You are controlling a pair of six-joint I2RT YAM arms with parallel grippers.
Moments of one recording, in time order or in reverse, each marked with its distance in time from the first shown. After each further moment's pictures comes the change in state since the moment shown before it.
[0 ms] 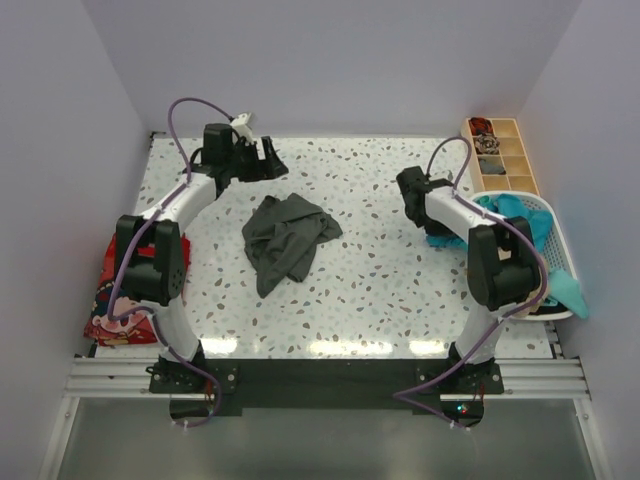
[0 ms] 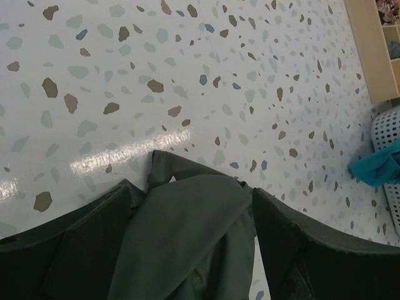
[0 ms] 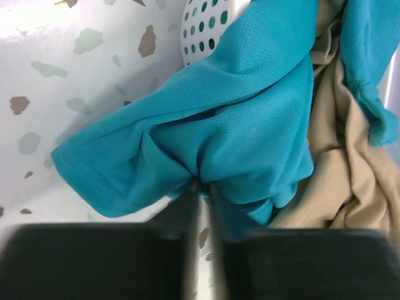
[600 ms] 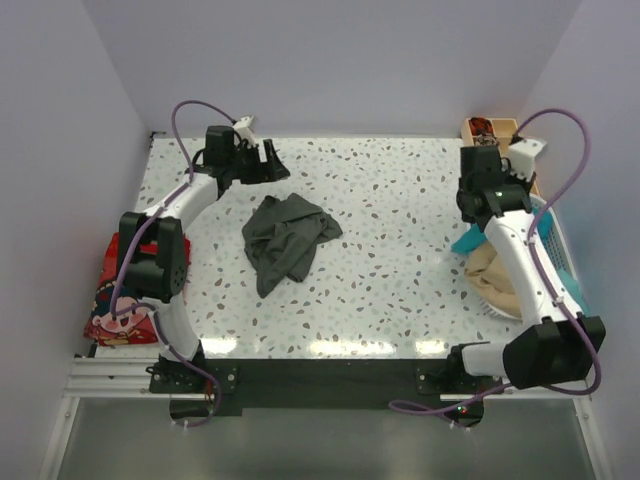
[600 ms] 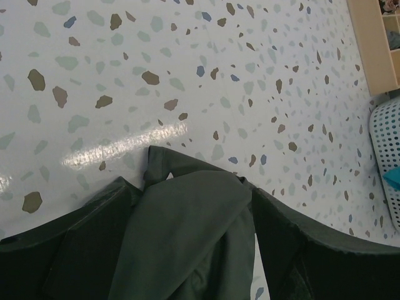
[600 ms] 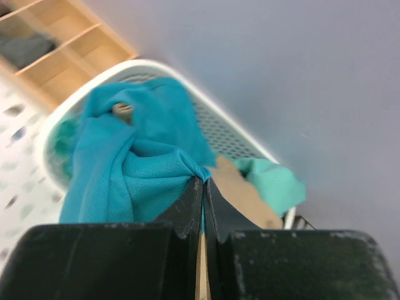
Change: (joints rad) left arm -0.001 0.027 0.000 0.002 0.024 0.000; right arm -0.101 -0.494 0.016 0.056 0.267 0.018
